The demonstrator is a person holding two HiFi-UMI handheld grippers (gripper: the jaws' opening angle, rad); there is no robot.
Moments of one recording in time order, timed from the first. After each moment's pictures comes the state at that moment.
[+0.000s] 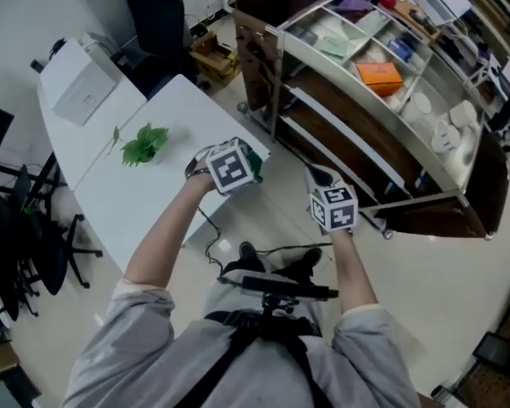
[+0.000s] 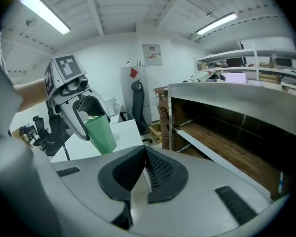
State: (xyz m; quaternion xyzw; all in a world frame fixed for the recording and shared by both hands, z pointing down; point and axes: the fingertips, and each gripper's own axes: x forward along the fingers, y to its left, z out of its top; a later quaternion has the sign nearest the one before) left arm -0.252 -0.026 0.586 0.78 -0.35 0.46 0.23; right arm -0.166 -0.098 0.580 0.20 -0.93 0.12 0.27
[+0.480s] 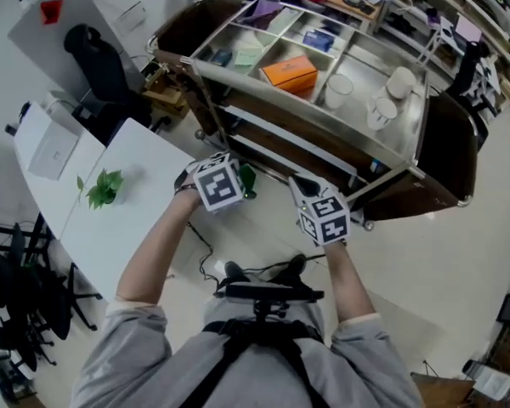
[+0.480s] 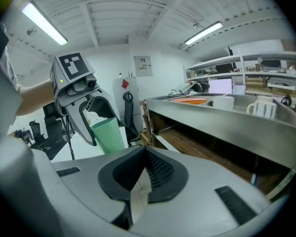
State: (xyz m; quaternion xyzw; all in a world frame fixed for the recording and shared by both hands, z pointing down) left arm -0.085 -0.104 0.526 0.80 -0.27 0.51 0.15; right arm -0.015 -0.149 0.516 0.24 -0.94 0.13 0.23
